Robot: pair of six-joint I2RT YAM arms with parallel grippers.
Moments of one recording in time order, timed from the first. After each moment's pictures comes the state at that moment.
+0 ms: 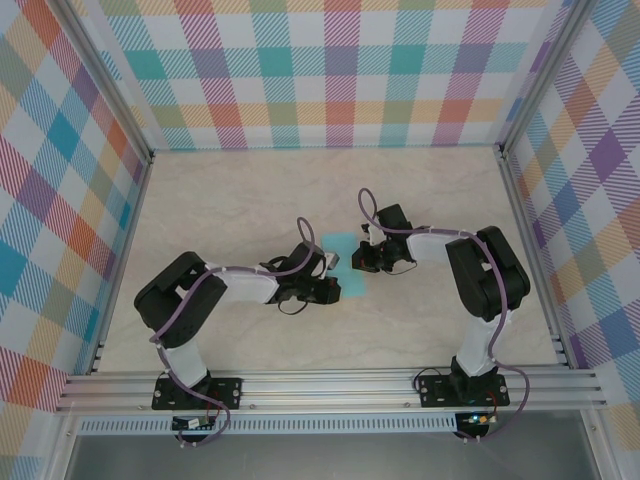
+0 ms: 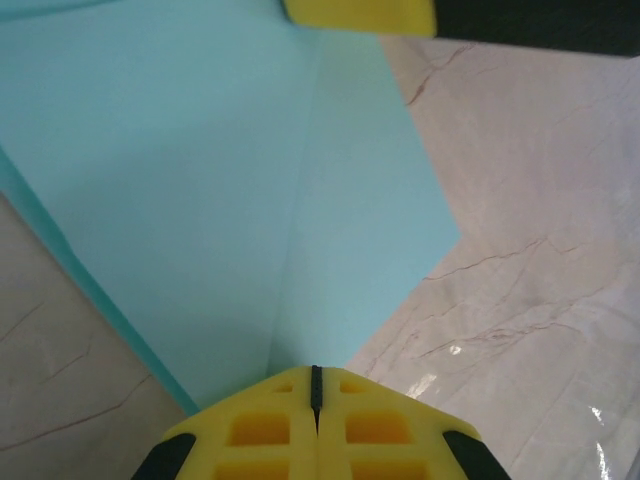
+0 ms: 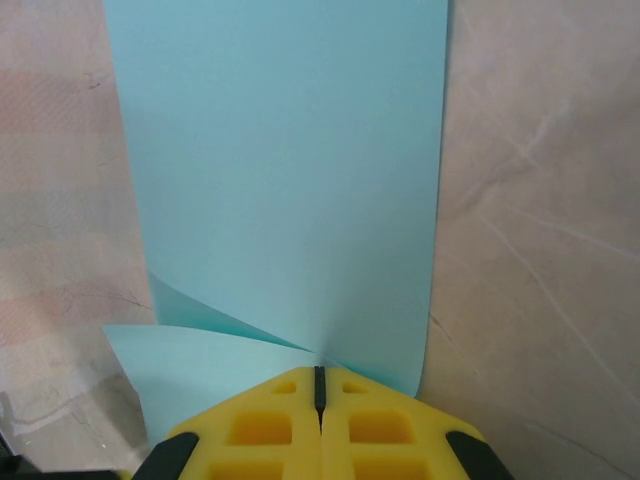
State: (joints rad) left arm -0.77 1.77 0.82 0.05 0.35 -0.58; right arm 0.42 1.86 0.97 -0.22 -0.53 0.47
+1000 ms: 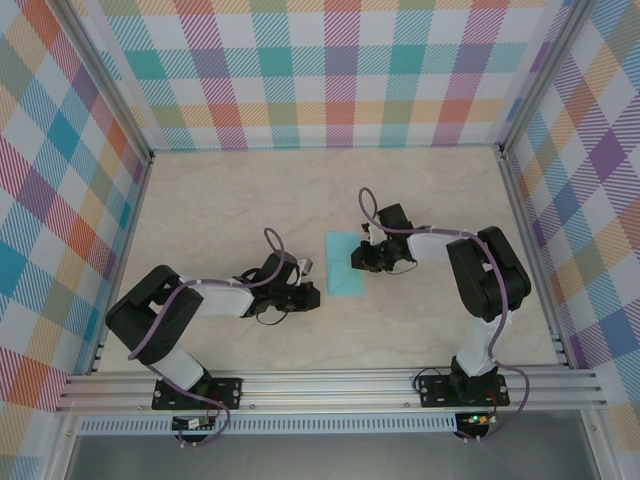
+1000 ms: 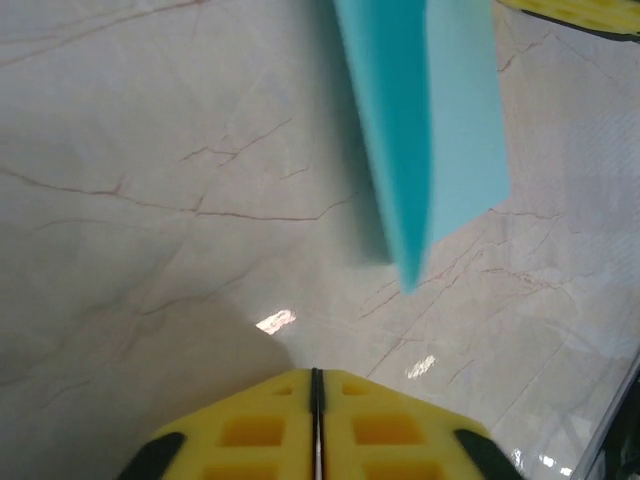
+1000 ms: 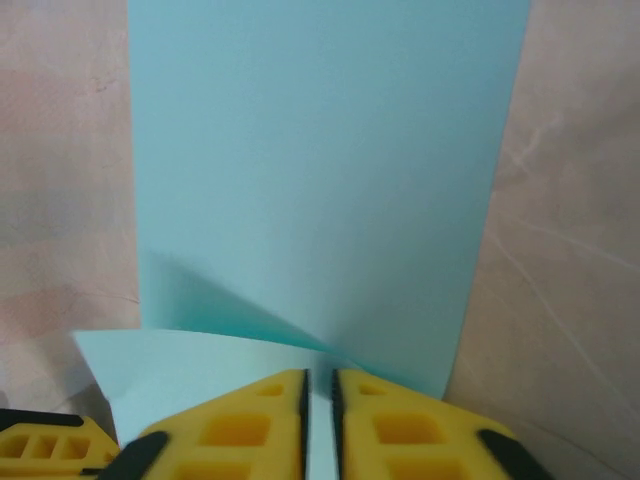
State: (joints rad) left arm -0.68 1.59 0.58 0.14 0.39 -0.71; right arm 0.42 1.84 0.97 -0.22 -0.54 0.45
